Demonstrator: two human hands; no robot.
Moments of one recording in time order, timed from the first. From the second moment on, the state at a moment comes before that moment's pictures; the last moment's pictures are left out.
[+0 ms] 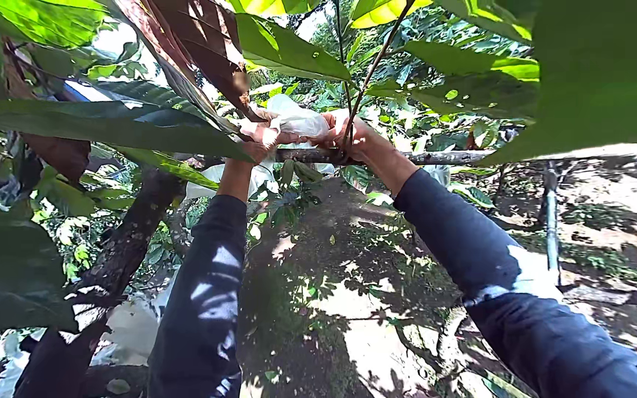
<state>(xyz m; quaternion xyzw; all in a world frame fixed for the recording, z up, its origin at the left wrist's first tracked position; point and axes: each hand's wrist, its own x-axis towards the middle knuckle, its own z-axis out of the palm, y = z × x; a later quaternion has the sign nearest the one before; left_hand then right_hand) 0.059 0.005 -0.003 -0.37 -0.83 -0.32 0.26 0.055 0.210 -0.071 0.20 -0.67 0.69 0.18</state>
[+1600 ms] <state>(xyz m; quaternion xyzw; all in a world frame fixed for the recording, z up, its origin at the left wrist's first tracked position) 0.006 0.016 -0.001 -0.39 -0.75 -0.53 0.11 0.060 0.207 -0.063 0.24 -0.67 0.69 0.12</state>
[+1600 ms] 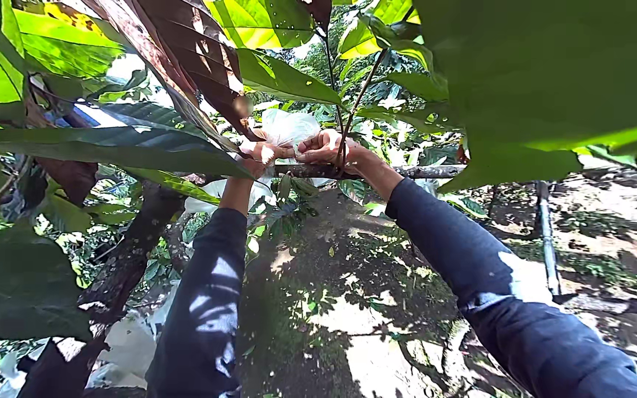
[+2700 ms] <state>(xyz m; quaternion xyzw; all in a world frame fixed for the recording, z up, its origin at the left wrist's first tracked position) 0.007 0.021 -0.004 -0.36 -0.79 -0.46 0.20 0.051 0.199 -0.061 0.22 -0.68 0.67 0.19</state>
